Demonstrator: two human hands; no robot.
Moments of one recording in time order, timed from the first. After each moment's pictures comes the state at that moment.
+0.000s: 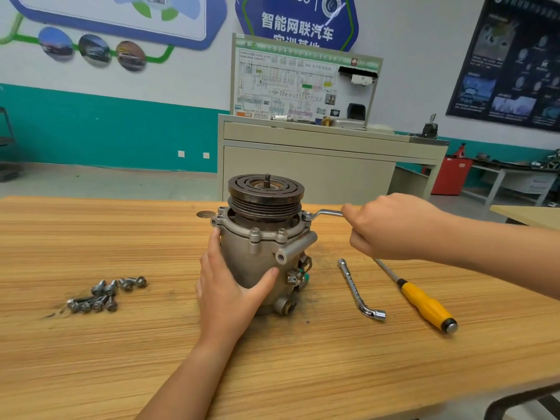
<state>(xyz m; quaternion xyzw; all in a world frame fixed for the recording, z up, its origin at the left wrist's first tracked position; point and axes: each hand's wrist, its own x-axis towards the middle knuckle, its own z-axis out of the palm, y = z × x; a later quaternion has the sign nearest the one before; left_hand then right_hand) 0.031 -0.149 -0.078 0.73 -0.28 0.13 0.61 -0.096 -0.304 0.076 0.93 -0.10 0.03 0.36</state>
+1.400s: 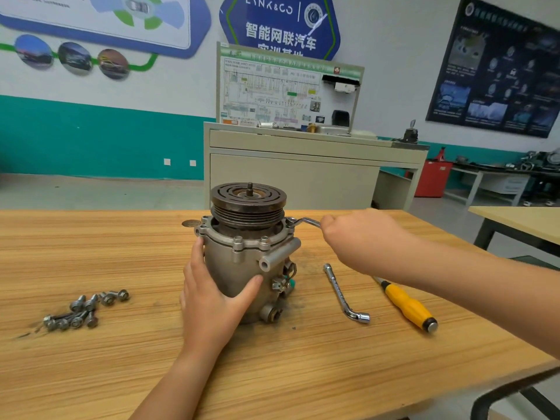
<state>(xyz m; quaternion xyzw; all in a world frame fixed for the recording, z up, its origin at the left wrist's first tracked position) 0.033 -0.148 -0.080 0.74 -0.29 0.14 0.60 -0.093 -0.285 0.066 0.92 -0.19 0.01 0.33</state>
